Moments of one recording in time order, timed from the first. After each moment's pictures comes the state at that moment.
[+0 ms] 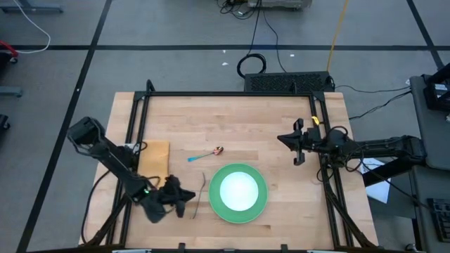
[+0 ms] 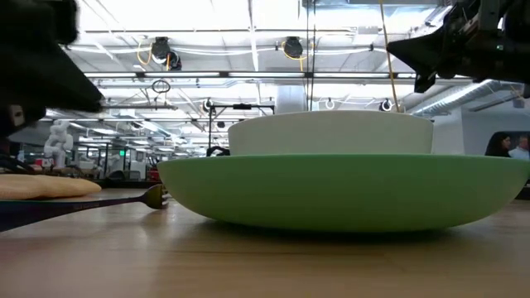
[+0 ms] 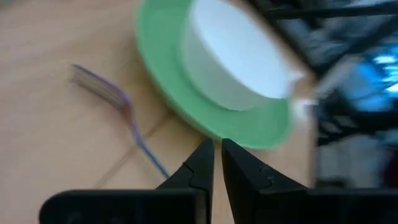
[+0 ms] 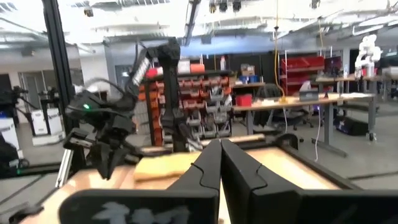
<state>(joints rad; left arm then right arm) -0.83 1.51 0.60 0.14 -0.80 -1.33 -0.09 0.50 0.01 0.71 0.02 0.09</state>
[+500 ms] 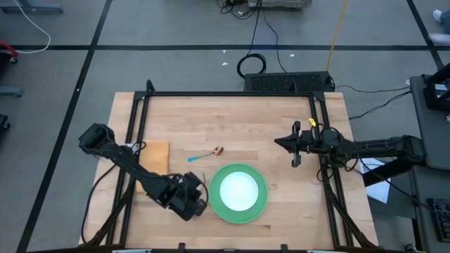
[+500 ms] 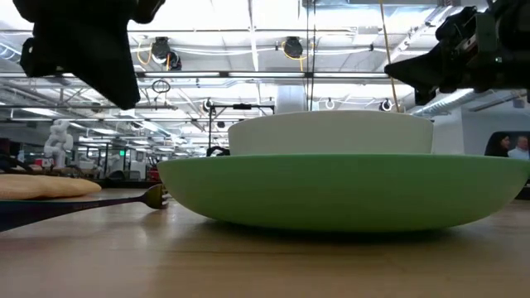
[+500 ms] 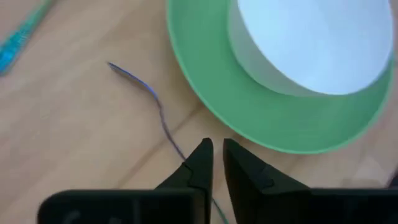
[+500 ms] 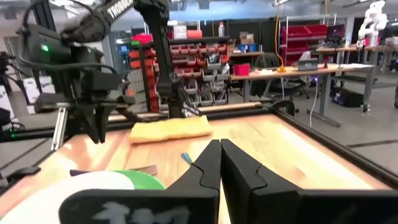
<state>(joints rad) -0.61 1.67 1.16 -0.68 -0.42 -1.37 -0.09 0.50 0.01 0.57 0.02 0.07</state>
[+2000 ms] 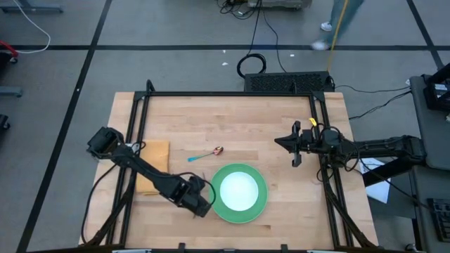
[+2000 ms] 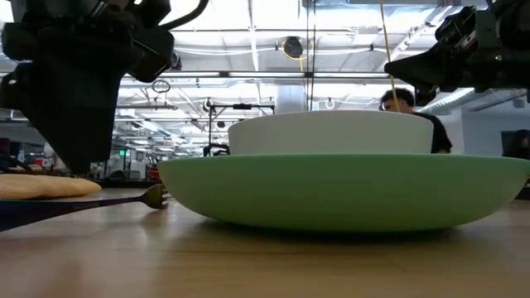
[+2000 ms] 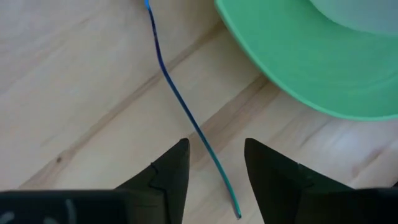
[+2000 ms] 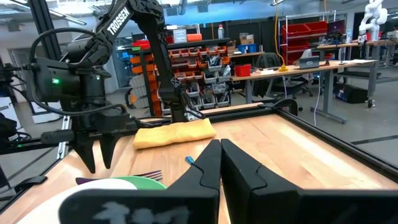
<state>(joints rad) -0.53 1.78 1.16 -0.65 -0.09 -1.43 -0.09 0.50 0.01 0.58 0.03 0.12</state>
